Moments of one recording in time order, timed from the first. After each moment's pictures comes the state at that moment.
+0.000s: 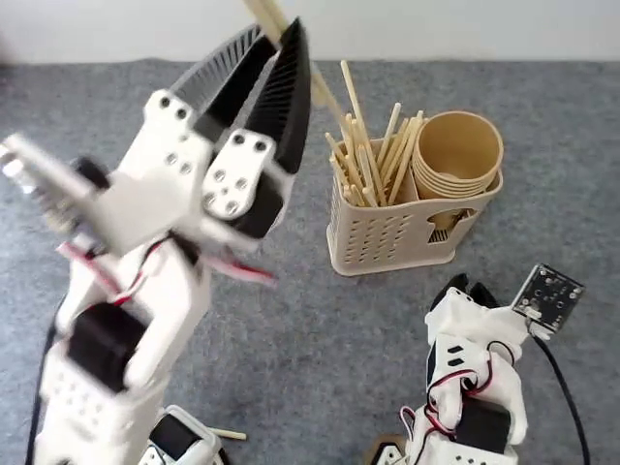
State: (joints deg) left arm 30.9 -39.7 7.1 26.9 10.7; right arm 10.5 -102.9 83.2 61.0 -20.4
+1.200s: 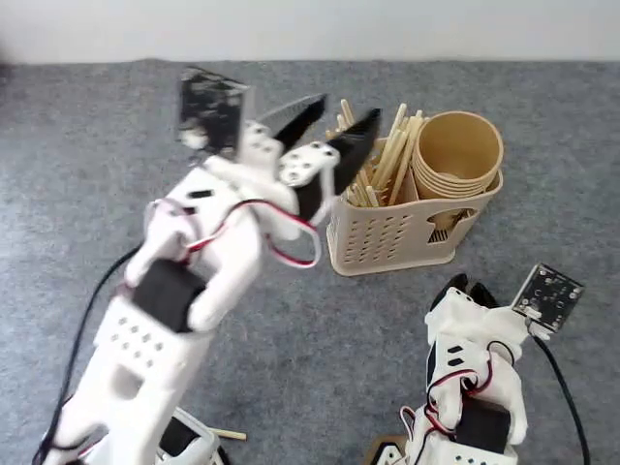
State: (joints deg) left arm 27.3 -37.4 17.6 41.6 19.0; right arm 10.5 -102.9 83.3 61.0 -20.4
